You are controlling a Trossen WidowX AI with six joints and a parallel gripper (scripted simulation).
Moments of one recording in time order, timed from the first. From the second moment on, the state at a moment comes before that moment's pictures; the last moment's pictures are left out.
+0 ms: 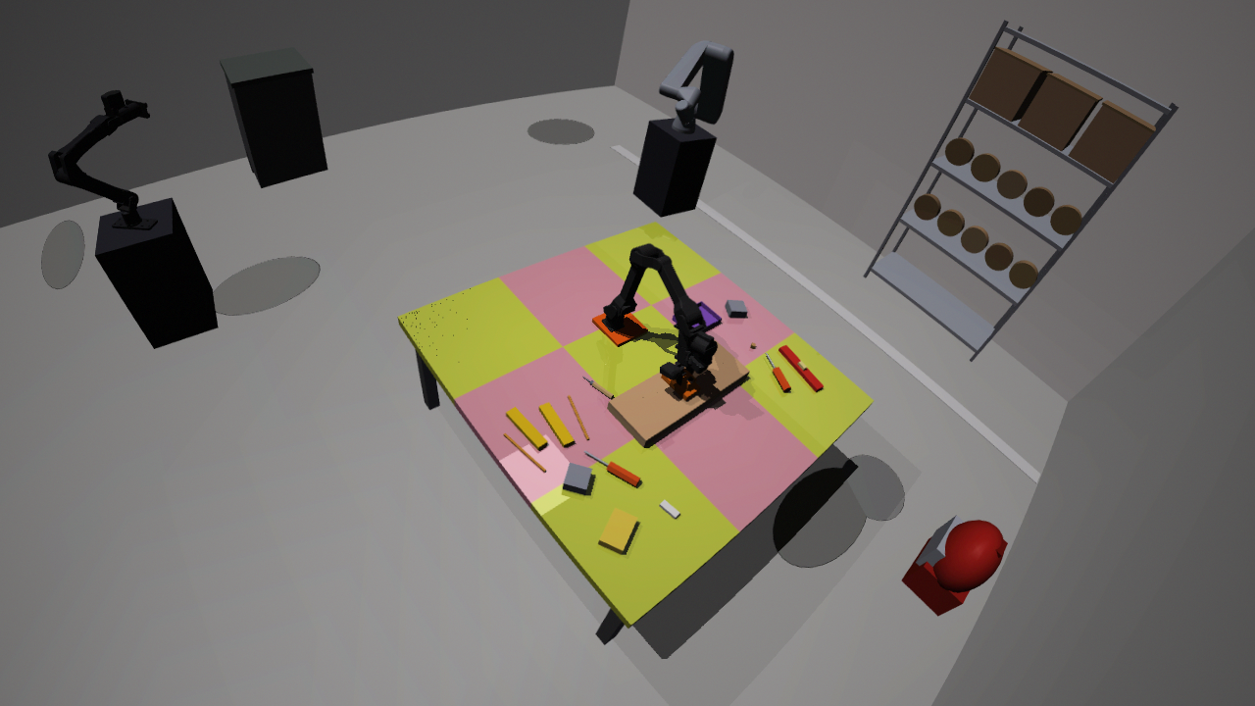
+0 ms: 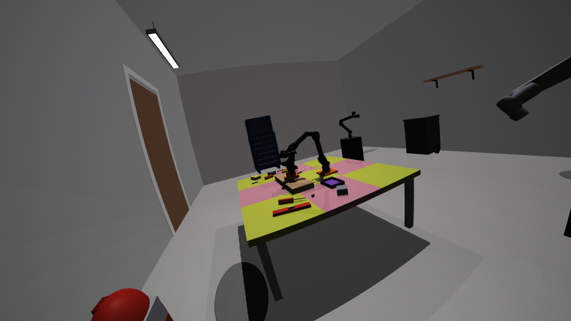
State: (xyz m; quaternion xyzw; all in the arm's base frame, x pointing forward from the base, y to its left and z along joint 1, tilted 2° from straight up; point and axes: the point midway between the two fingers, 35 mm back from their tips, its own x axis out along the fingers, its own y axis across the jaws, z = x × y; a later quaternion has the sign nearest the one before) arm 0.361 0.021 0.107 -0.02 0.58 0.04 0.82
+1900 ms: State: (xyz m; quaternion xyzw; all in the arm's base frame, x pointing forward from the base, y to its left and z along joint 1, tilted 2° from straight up) arm 0.377 -0.164 0.107 -0.03 0.57 0.04 0.82
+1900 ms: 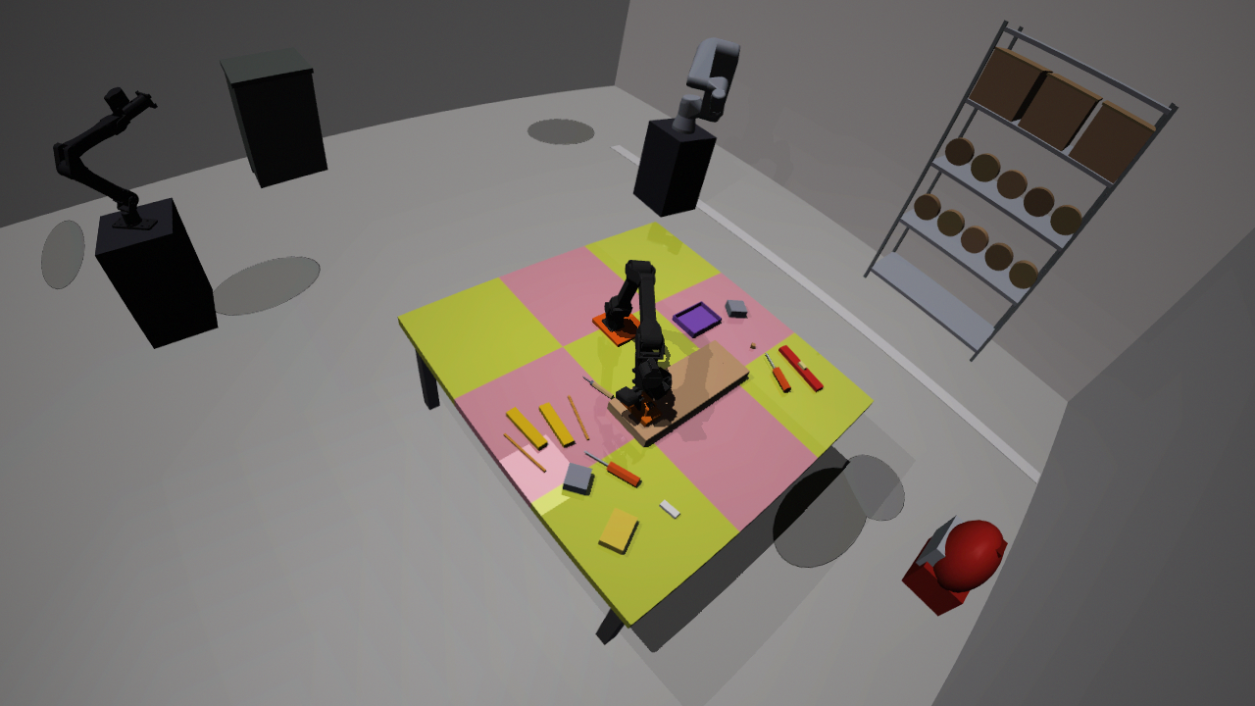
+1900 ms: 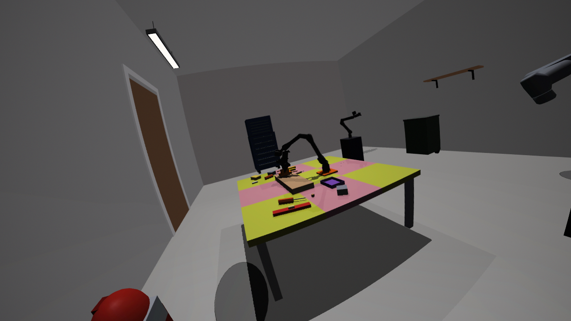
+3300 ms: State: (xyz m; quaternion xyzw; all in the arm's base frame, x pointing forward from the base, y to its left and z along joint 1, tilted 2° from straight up) arm 0.375 -0.153 0.203 -0.04 0.58 0.05 0.81
